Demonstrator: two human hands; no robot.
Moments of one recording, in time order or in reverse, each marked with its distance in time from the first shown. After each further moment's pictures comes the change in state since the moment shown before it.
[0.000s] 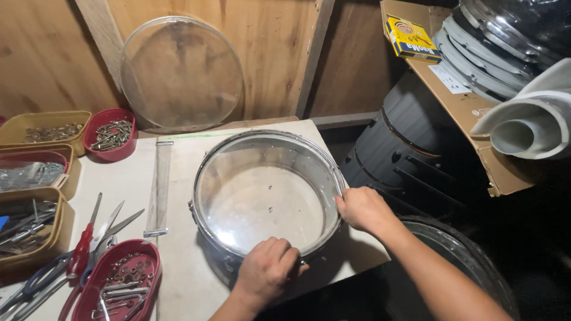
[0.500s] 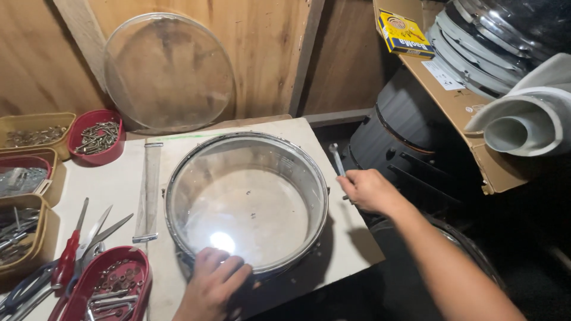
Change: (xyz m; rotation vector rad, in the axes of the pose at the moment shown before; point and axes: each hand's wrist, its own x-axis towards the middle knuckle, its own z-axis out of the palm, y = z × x) left_hand -0.030 -0.027 -0.073 0.003 -0.110 0.002; right_hand 0.012 0.033 -0.036 0.283 0.060 -0.073
